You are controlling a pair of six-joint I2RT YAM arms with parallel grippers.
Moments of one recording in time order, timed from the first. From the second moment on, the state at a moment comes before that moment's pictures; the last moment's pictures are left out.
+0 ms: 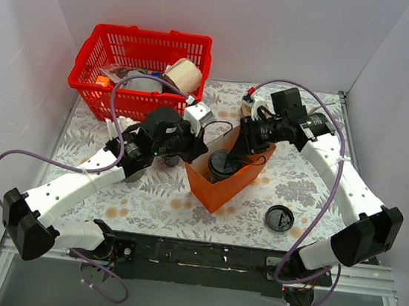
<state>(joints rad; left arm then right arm) -0.76 1.20 1.15 -0.37 0.18 -0.12 0.50 1.46 1.51 -0.95 -0.68 0.11</state>
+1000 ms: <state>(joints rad) -0.76 1.22 1.15 -0.37 0.18 -0.17 0.62 1.48 1.28 -0.75 -0.40 0.24</state>
